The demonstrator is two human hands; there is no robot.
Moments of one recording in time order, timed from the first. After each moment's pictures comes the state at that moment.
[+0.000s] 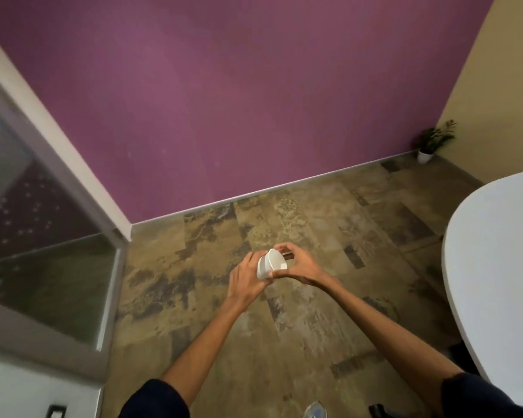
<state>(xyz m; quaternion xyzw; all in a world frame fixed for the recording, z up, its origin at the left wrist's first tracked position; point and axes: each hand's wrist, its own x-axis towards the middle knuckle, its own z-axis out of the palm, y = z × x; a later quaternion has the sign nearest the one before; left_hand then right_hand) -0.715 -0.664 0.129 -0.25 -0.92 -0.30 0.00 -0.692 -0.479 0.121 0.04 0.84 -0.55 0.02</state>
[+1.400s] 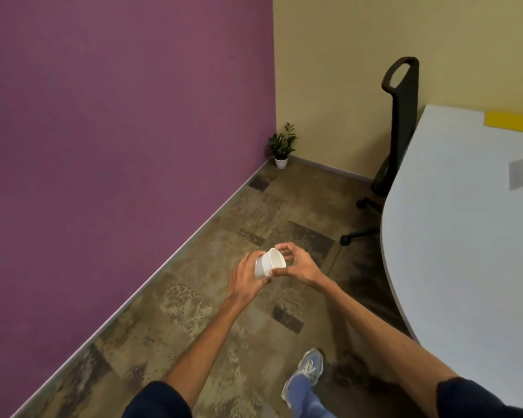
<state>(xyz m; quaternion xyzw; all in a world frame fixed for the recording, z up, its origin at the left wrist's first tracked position) -1.169 -0.108 0.086 -0.52 -0.79 -0.30 -0.14 -1.026 0.012 0.088 0.36 0.73 -0.55 -0.17</state>
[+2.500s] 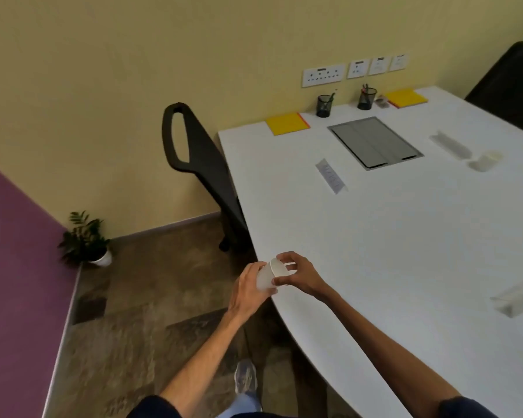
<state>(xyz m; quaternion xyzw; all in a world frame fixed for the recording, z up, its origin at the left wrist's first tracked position) -1.017 0.450 0.074 -0.76 -0.52 -0.22 -0.32 -0.840 0.421 0.091 0.65 0.50 -0.44 -0.36</state>
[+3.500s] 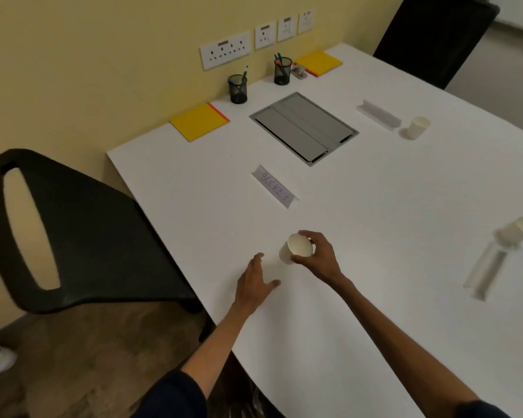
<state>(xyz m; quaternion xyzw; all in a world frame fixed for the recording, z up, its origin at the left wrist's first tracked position) -0.829 0.658 0.024 -0.83 -0.40 0.00 -0.40 -0.656 0.554 0.060 0.81 0.31 -0.24 -0.43</state>
